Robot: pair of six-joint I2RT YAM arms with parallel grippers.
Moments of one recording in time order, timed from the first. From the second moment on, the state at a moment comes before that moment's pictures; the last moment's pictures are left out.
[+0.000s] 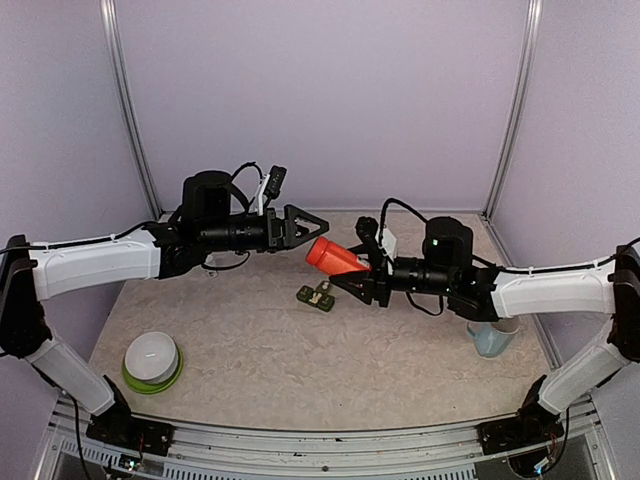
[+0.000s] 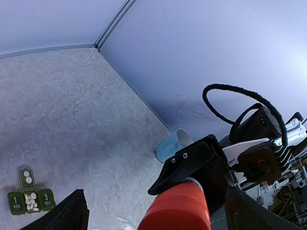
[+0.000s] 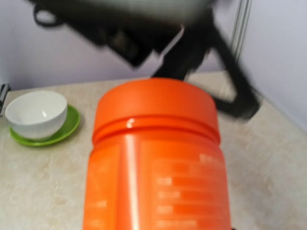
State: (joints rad) left arm -0.74 1.52 1.11 0.21 0.49 -0.60; right arm 0.83 1.46 0.81 0.51 -0.42 -0.16
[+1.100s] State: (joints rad) left arm -0.73 1.56 1.12 0.19 0.60 -0.62; right arm 0.83 1.44 0.77 0.55 -0.31 -0.18
